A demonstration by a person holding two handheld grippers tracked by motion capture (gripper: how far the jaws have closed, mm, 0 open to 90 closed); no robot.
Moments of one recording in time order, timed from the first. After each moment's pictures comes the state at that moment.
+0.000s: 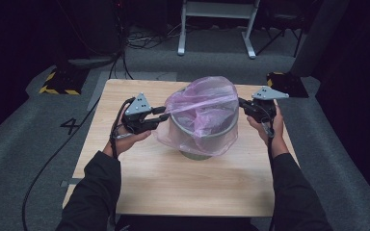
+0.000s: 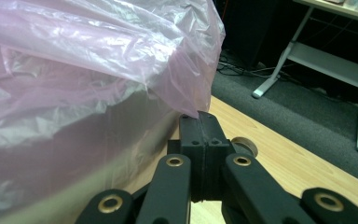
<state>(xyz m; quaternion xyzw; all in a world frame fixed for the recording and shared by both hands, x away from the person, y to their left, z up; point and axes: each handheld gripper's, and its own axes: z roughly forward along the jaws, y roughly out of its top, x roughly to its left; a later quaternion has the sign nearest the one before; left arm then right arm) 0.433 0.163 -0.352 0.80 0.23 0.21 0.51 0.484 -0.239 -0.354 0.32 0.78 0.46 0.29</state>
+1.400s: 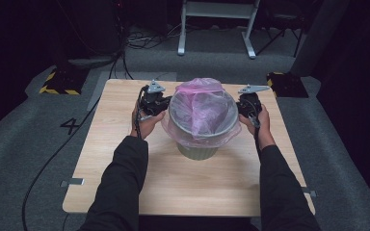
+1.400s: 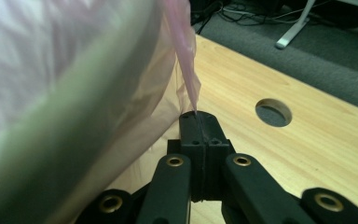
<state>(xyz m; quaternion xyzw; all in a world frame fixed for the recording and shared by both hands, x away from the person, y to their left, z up) 0.518 0.127 -0.386 0.78 0.37 0.20 0.47 0.535 -0.222 -0.391 0.37 0.81 0.41 0.20</state>
